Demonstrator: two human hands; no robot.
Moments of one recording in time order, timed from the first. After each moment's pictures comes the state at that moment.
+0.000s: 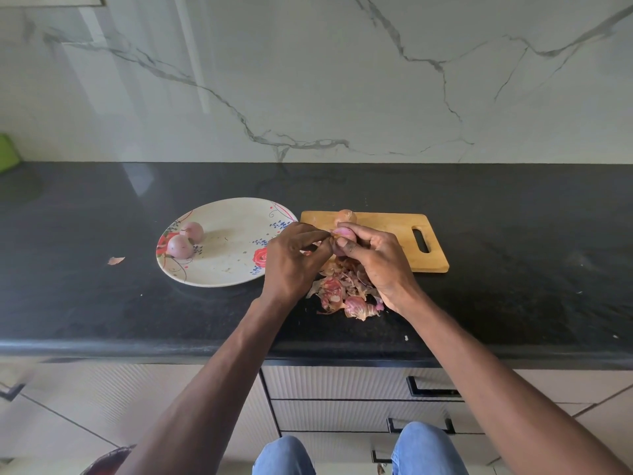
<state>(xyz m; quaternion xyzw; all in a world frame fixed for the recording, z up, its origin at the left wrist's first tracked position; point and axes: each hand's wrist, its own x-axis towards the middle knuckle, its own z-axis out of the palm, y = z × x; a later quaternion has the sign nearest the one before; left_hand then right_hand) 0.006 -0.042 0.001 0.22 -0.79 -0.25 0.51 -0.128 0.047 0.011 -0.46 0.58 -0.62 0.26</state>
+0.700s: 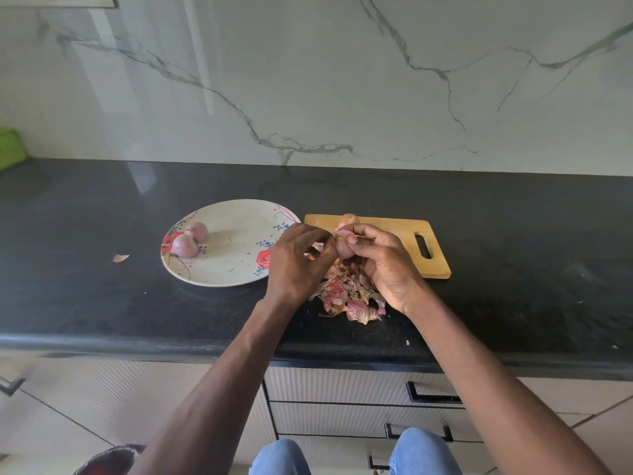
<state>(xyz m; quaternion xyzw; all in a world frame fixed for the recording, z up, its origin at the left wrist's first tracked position) 0.004 -0.041 -0.002 0.22 -0.79 -0.21 0.54 -0.130 0.047 0.019 -0.38 0.50 -0.66 0.41</state>
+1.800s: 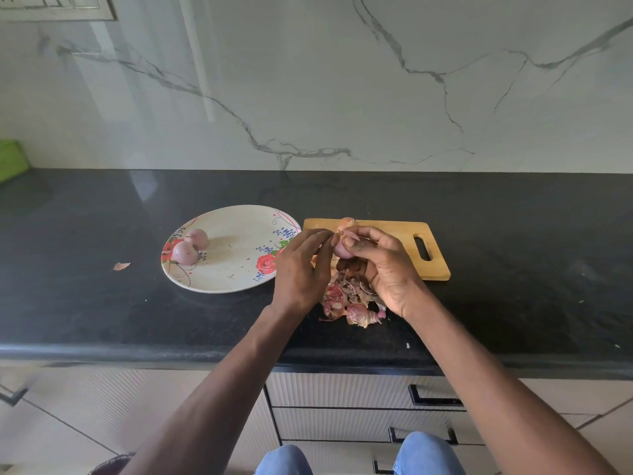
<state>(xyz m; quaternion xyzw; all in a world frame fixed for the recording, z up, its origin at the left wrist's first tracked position) -0.003 -0.038 -0.006 0.21 -0.79 -0.18 0.55 -0.125 0.050 0.025 -0.34 0.46 -0.70 0.43</state>
